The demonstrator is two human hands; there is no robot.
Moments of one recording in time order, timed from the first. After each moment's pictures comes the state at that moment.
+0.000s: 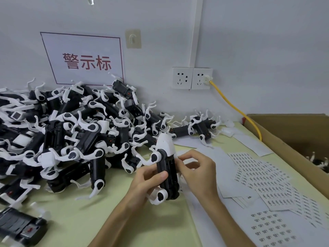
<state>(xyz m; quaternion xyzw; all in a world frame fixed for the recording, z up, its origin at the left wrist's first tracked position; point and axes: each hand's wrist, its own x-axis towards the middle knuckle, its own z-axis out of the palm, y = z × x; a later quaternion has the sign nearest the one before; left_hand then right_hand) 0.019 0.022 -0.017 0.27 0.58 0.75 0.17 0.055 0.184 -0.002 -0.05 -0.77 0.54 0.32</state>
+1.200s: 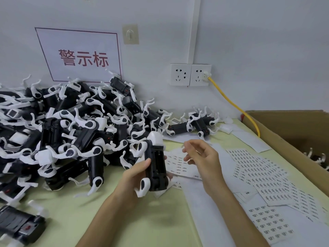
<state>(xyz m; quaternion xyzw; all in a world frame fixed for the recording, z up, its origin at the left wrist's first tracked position) 0.013 0.012 -0.007 0.16 0.45 0.82 0.31 0.049 0.207 0.007 -0.07 -0.67 0.70 0.23</state>
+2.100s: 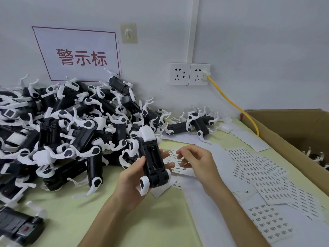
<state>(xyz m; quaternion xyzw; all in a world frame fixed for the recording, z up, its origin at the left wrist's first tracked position) 0.015 0.013 -0.008 0.20 0.43 0.83 0.28 0.048 0.208 0.002 -0.04 -0.73 0.66 0.17</state>
